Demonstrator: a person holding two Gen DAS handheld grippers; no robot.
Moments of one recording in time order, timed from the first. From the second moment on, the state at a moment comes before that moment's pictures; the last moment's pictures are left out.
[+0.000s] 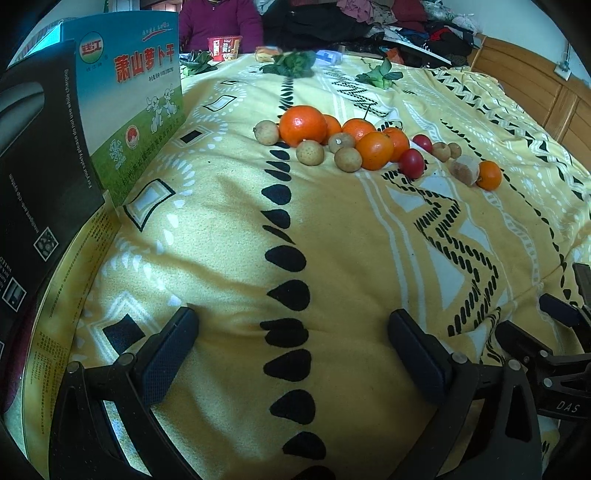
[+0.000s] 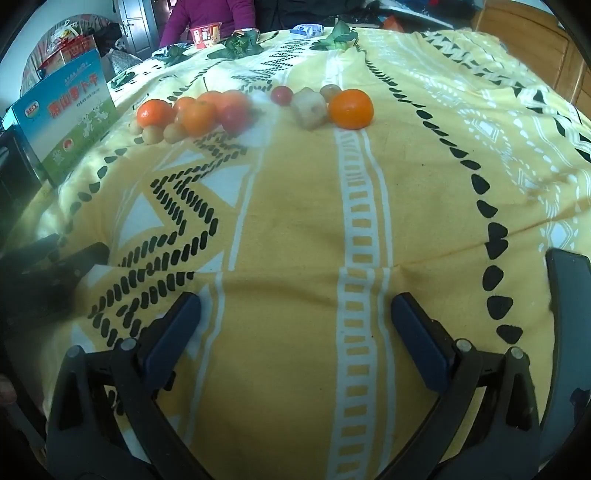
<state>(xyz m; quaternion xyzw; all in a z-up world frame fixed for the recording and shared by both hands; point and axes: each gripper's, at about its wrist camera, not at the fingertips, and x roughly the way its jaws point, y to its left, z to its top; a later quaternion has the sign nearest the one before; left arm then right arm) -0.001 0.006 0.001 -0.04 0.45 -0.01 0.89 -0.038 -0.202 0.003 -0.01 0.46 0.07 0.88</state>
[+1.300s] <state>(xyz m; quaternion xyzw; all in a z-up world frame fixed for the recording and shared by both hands) -0.004 0.016 0.002 -0.07 0.43 -0.03 0.90 -0.037 -0.202 0.003 -0.01 0.47 0.07 0.88</state>
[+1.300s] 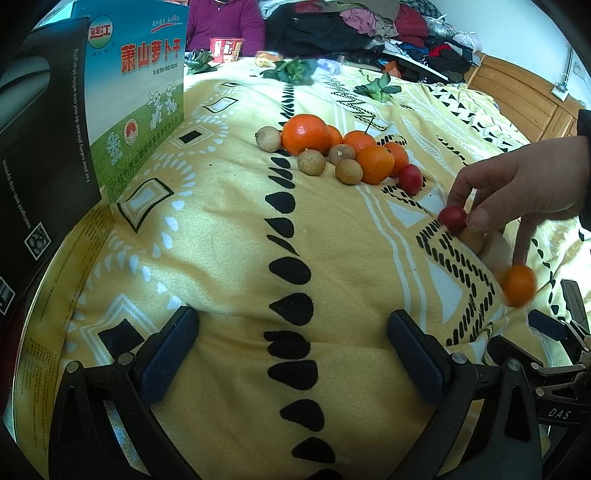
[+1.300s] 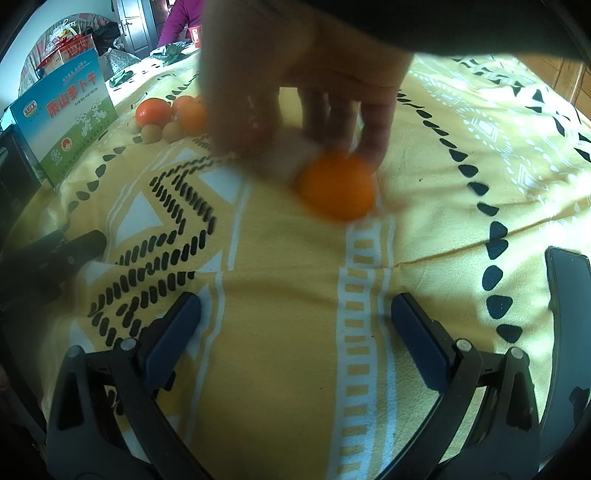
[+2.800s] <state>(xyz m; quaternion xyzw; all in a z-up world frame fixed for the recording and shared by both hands) -0.005 0.016 0.004 -0.08 0.43 -0.03 0.90 -0.037 -0.202 0.003 -0.01 0.47 0.07 0.88</state>
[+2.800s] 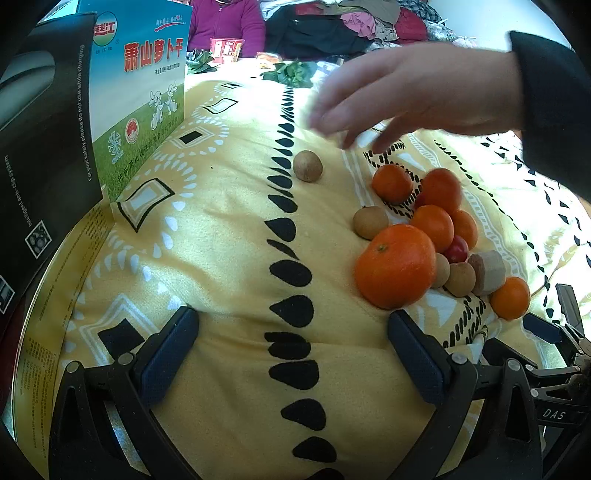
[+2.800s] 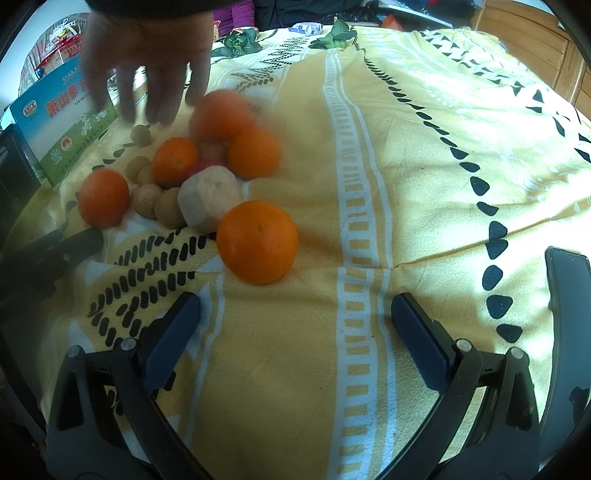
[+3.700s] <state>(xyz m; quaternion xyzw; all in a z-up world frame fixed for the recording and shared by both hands) -0.008 0.007 0.005 -0.04 0.46 -0.03 0.89 -0.037 -0.202 0.004 -0.01 0.47 0.07 0.88</state>
